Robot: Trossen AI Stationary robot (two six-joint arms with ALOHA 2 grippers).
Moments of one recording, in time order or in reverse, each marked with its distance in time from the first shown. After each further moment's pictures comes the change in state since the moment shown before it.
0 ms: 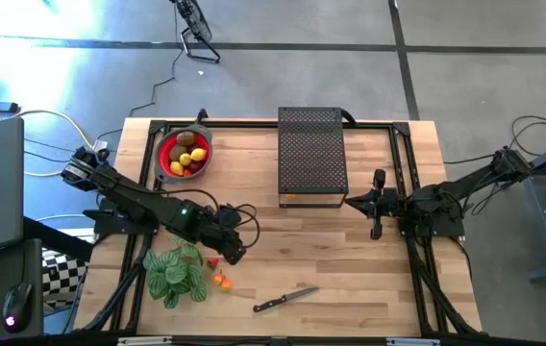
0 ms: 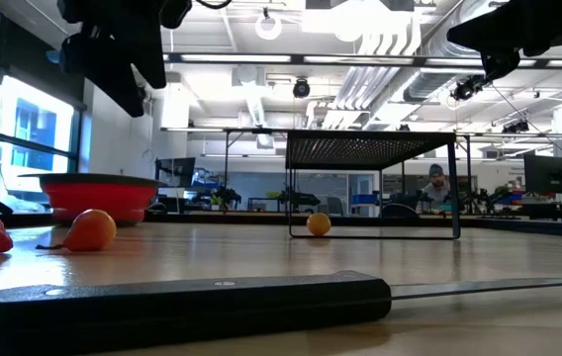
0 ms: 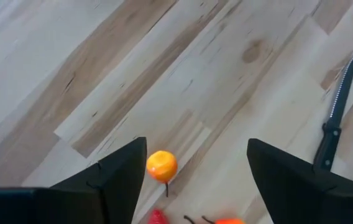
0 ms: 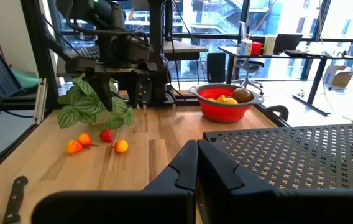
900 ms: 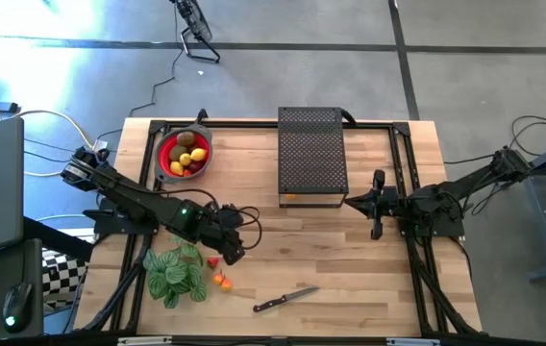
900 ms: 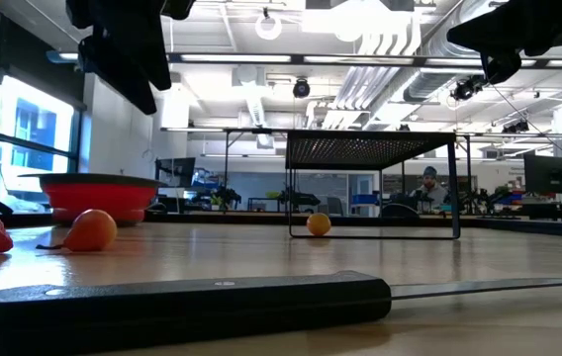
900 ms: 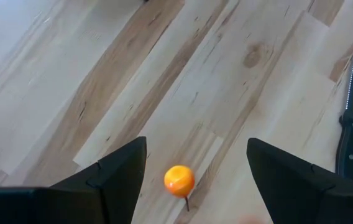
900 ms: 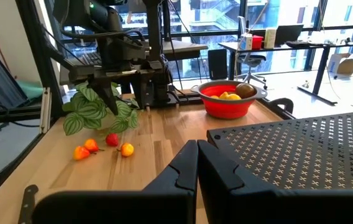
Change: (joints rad) left arm 0.000 0.000 0.000 0.008 -0.053 0.157; right arm 0.000 0.000 0.000 -0.003 0.000 0.074
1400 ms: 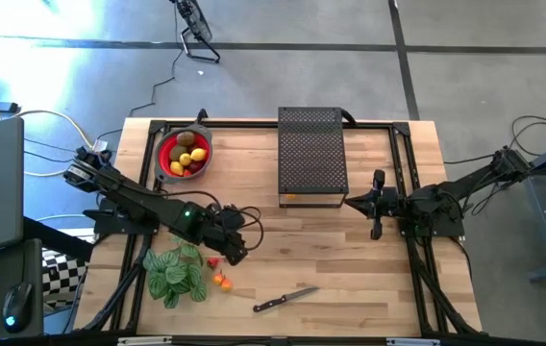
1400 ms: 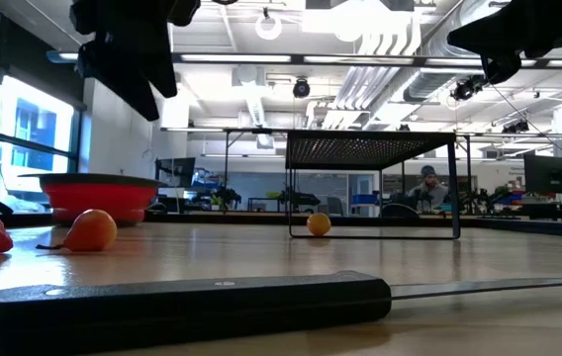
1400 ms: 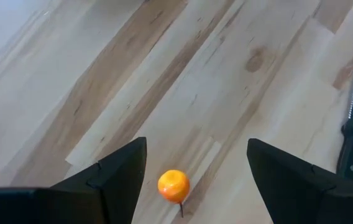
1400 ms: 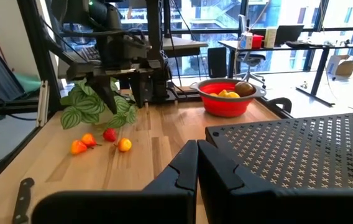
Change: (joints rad) left arm -0.006 0.028 0.000 0.021 -0.008 -0.045; right arm 0.000 0.000 0.000 -0.016 0.000 -0.019
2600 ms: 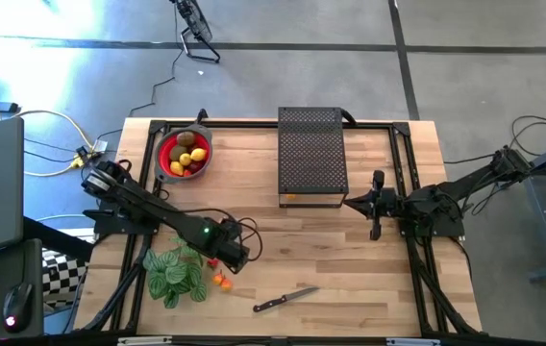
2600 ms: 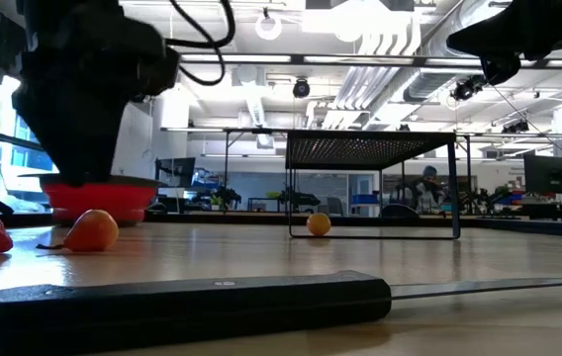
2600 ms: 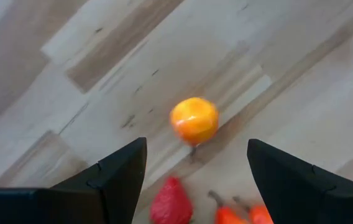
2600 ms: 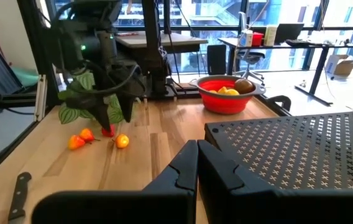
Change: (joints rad) left arm -0.022 0.193 0.000 -0.090 0.194 -0.288; right arm 0.000 0.016 0.000 -0.005 0.000 -0.007
